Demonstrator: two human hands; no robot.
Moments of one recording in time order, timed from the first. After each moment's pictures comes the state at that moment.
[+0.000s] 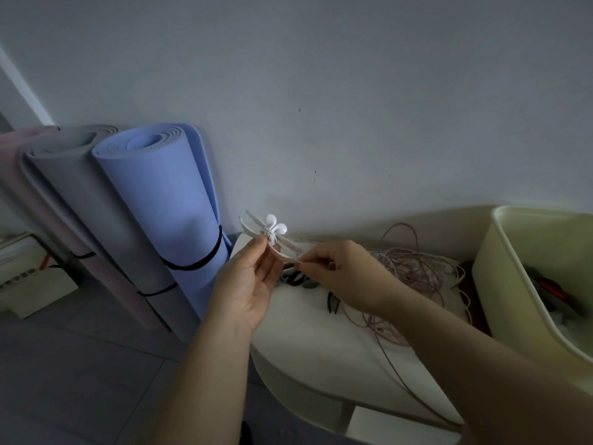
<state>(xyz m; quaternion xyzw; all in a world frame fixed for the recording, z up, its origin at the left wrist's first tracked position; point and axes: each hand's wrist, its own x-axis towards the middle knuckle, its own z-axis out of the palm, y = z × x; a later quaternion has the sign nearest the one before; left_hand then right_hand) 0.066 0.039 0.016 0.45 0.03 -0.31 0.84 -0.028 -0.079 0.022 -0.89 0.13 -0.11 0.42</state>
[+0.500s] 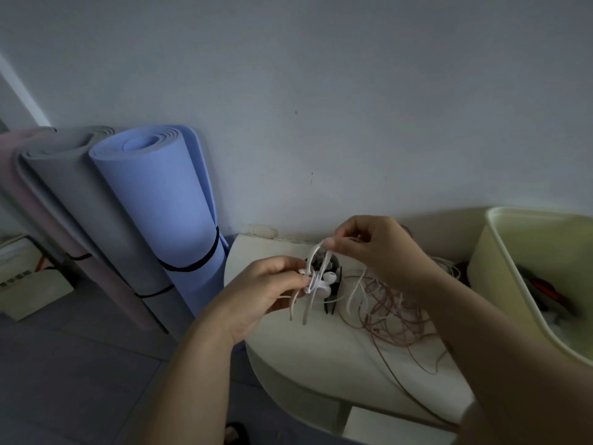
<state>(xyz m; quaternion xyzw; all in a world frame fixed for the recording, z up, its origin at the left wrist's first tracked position) 0.059 0.051 0.023 0.68 -0.26 -0.41 0.54 -0.047 -0.111 0.040 -0.82 0.17 -0.20 0.50</state>
